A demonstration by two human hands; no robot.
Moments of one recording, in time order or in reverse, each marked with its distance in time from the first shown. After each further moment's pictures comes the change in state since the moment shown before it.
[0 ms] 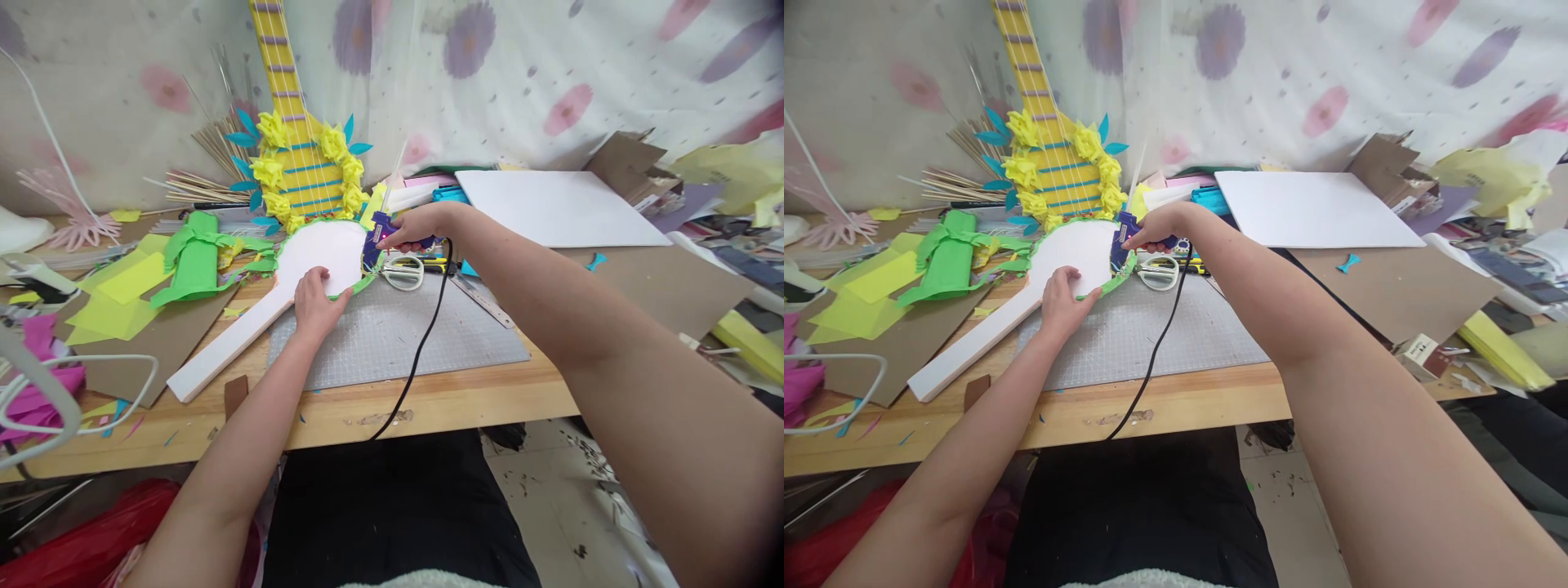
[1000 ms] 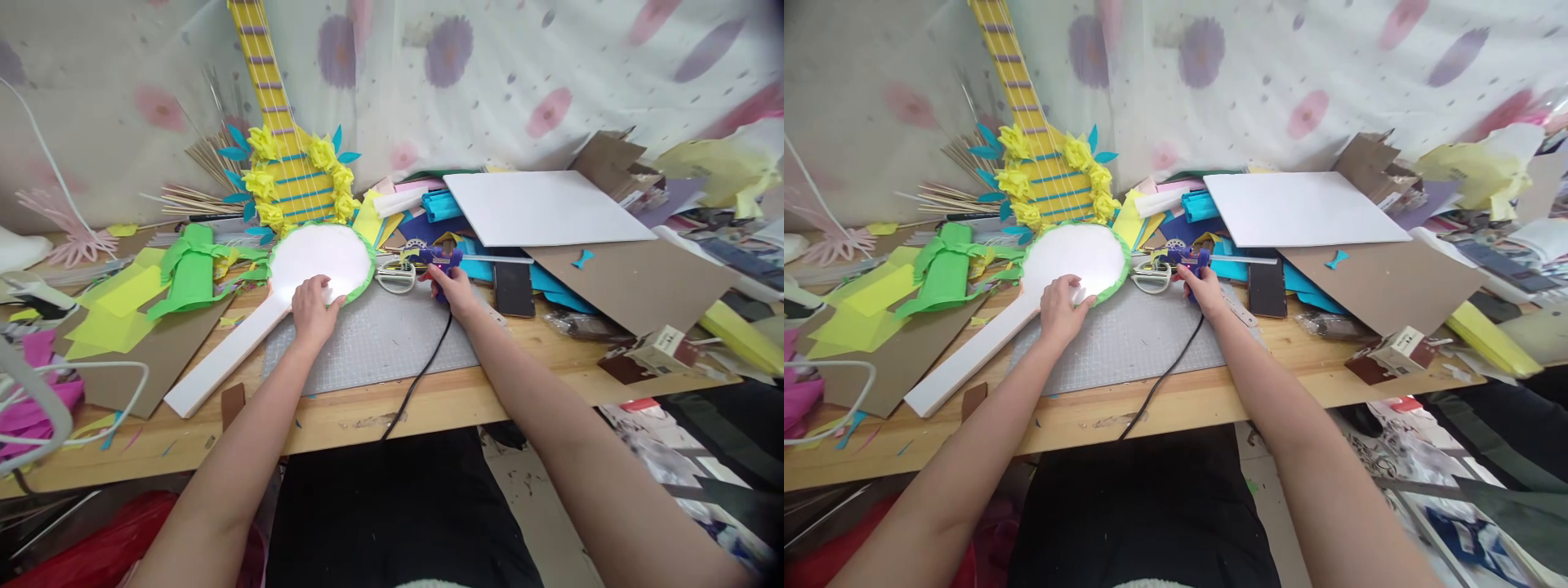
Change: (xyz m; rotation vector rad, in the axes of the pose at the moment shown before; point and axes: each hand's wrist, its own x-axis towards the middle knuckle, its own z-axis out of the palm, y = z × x) left_hand -0.002 0.007 -0.001 0.047 -0.054 0.038; right_hand -0.027 0.123 0.107 0.679 0.798 -0.151
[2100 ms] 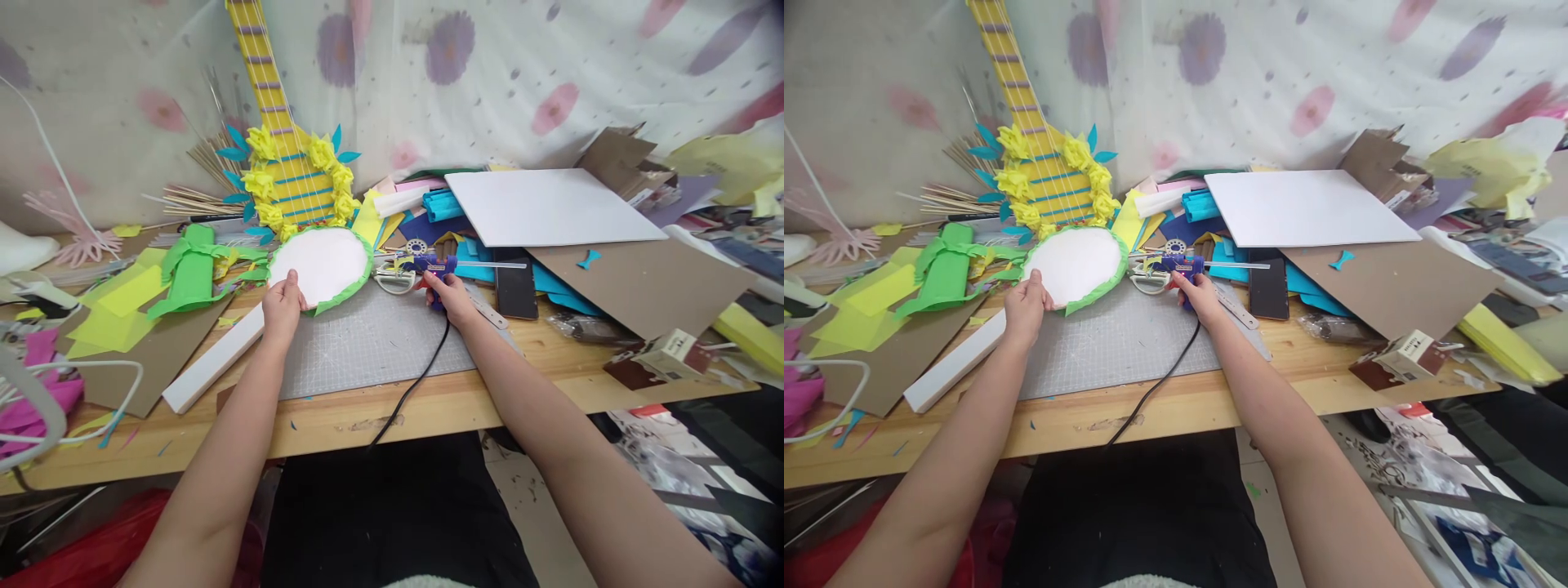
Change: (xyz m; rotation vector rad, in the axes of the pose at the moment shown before) left_hand 0.016 -0.018 -0.027 -0.537 0.077 -0.322; right_hand -0.002 0.017 0.013 0.395 -0.007 -0.003
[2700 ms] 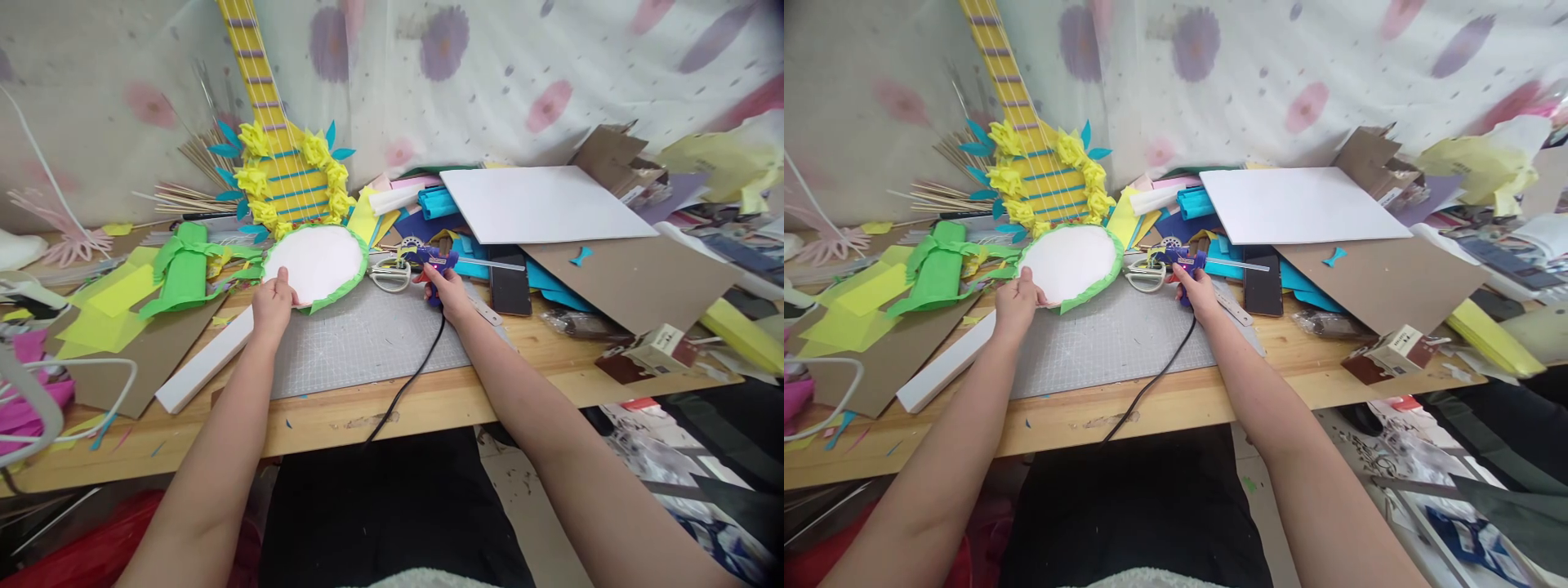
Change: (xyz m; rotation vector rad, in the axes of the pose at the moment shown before) left_hand 0.007 0.002 -0.008 0.268 0.014 -0.046; right_hand 0.002 -0.003 0.000 0.080 0.099 0.036
